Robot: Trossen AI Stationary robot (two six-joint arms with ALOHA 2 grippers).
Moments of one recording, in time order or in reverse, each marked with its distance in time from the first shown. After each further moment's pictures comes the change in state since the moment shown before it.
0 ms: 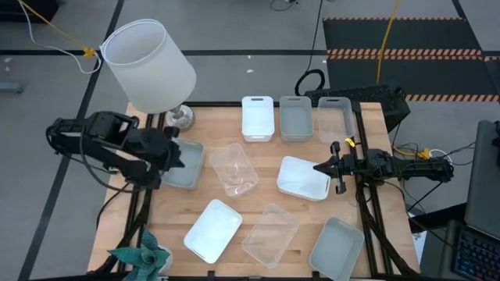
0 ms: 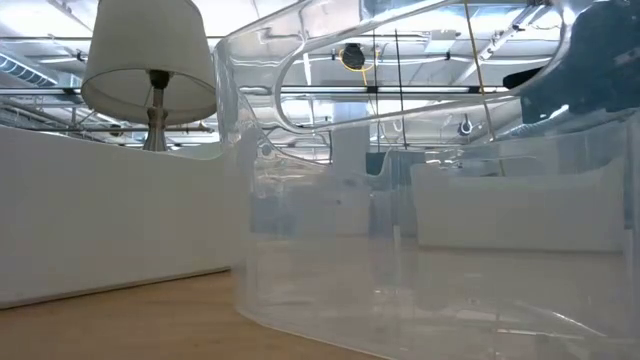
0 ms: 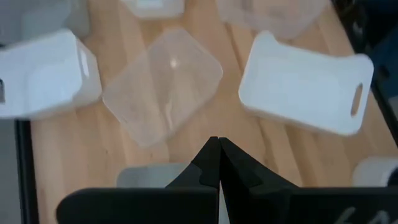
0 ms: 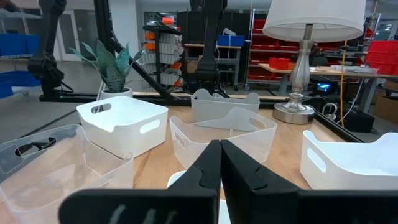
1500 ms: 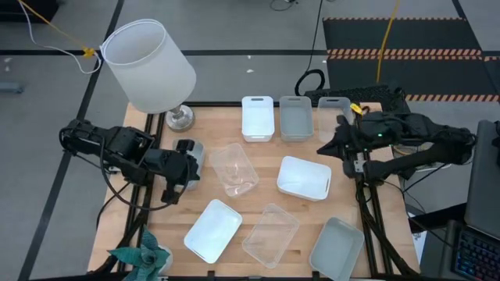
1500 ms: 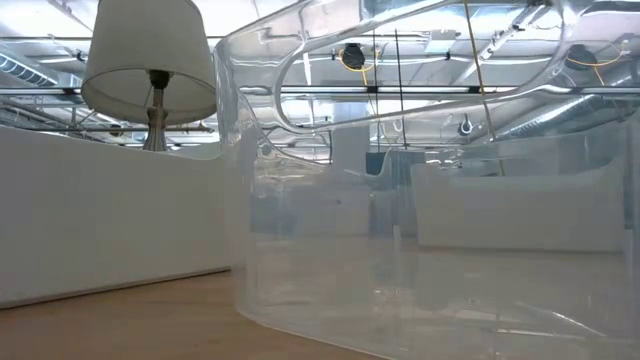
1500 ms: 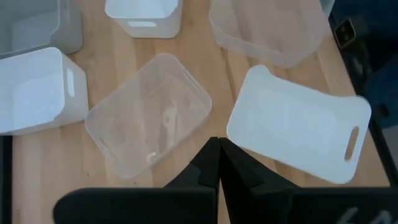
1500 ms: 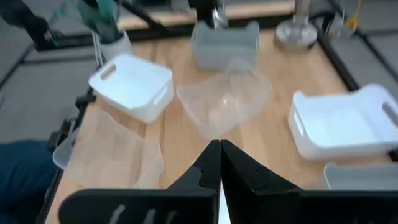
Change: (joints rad) left arm -0.137 0.141 0.020 0.140 -0.098 -0.172; right arm 0.000 0.891 1.250 -0.984 -0.003 0.143
